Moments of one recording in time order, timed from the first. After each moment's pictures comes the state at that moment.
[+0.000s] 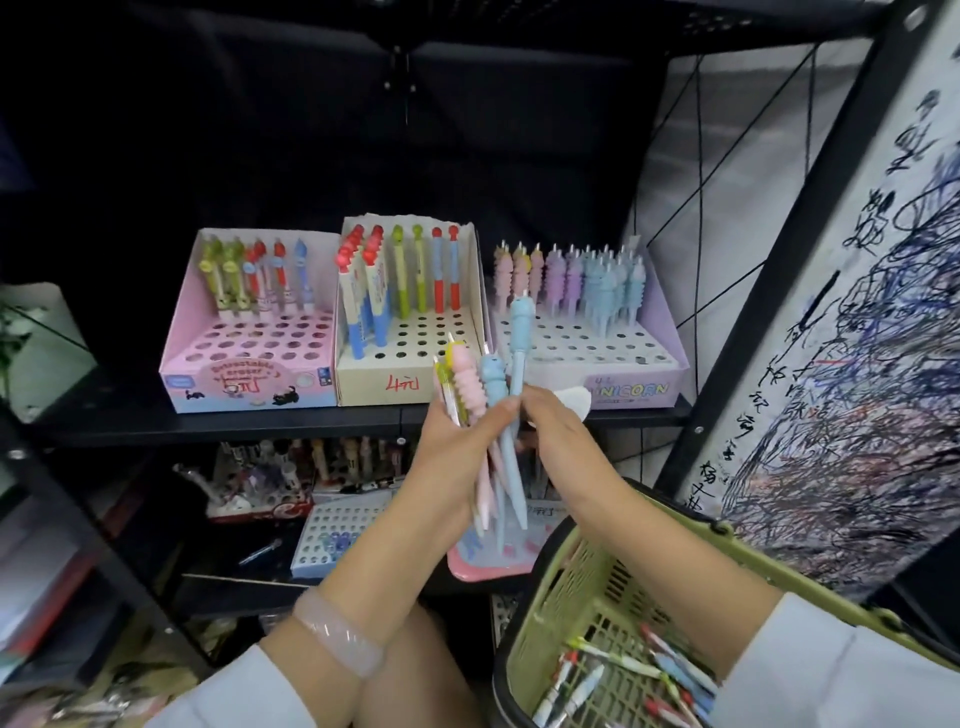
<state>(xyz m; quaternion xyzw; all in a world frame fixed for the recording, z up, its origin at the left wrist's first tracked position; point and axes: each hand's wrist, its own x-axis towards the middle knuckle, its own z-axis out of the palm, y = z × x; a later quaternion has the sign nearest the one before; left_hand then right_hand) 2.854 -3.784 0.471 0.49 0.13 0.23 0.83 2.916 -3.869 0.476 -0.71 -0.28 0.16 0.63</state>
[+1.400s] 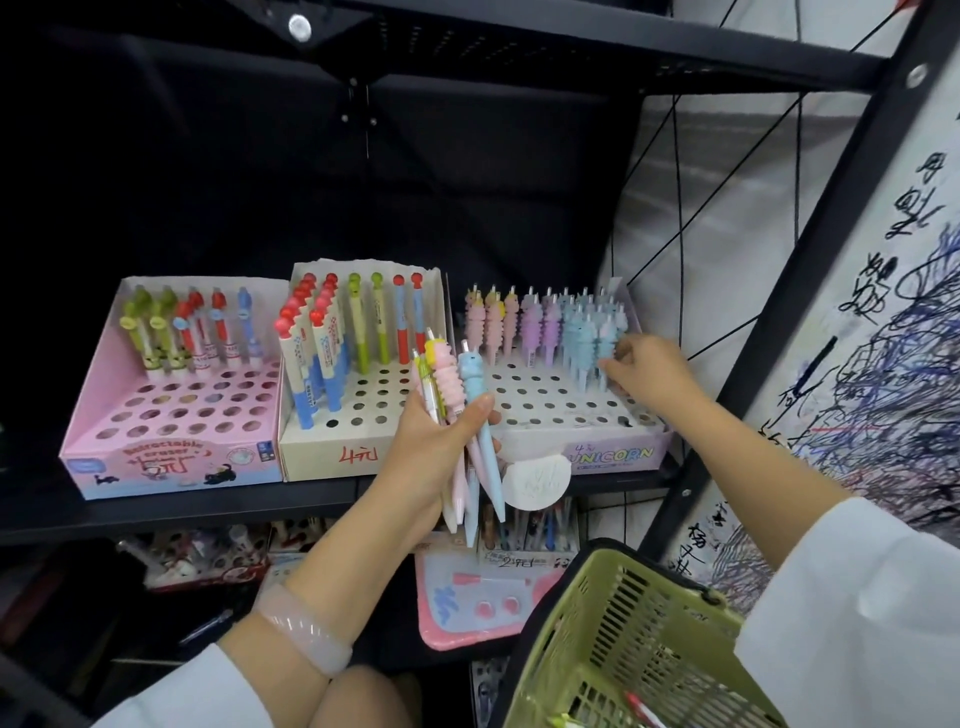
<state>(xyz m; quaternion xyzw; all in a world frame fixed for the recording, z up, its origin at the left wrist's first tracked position) 2.924 -3.746 0.492 0.57 0.12 0.21 0.79 3.114 -3.905 0.523 -0.94 -0.20 -0.08 0.25</state>
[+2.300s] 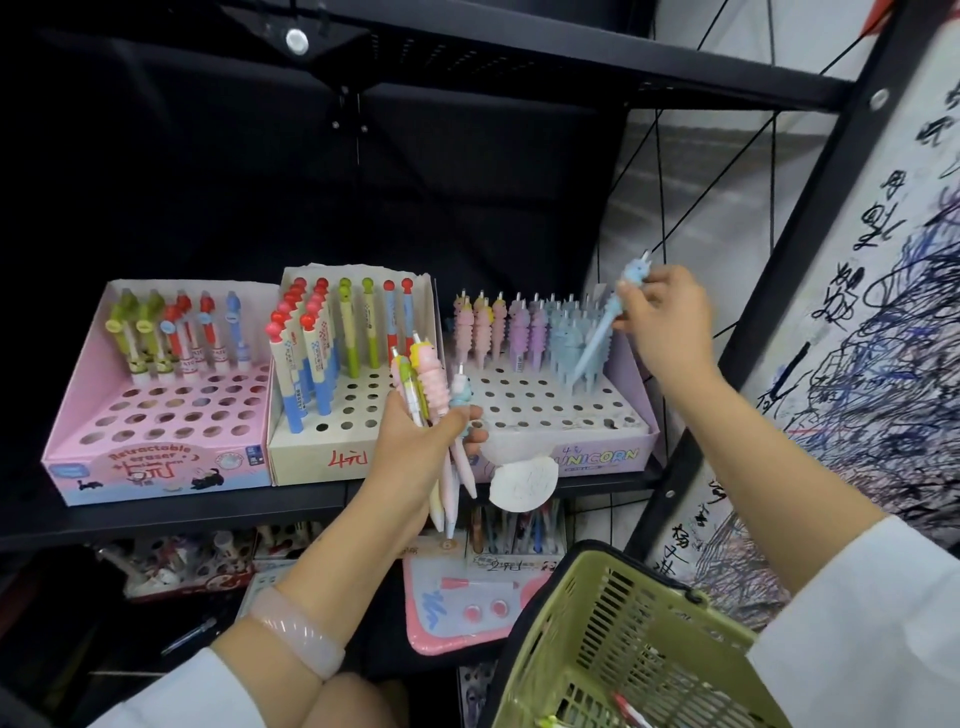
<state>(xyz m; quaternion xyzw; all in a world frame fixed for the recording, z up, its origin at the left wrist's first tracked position) 2.927 -3.743 0.489 0.56 0.13 0.25 0.78 3.077 -3.900 0.577 -0.77 -0.19 -0.18 0.58</state>
